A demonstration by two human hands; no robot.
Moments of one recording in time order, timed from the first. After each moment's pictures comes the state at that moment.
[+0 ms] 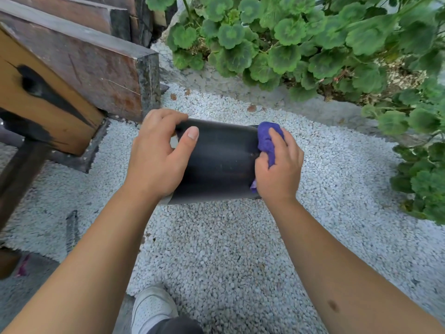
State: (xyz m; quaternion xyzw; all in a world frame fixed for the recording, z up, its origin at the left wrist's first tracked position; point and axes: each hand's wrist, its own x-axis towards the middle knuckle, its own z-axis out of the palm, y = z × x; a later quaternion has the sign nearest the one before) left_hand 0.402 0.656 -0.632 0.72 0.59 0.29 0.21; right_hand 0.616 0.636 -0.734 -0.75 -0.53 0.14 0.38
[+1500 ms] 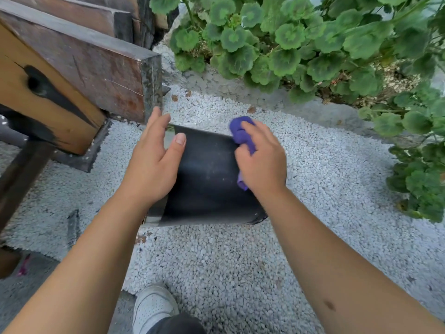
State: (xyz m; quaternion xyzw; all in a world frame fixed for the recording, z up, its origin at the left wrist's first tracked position) left_hand 0.385 0.643 -0.643 0.65 0.65 0.27 0.28; right_hand 0.587 0.647 -0.687 -0.70 -0.58 0.22 0.35
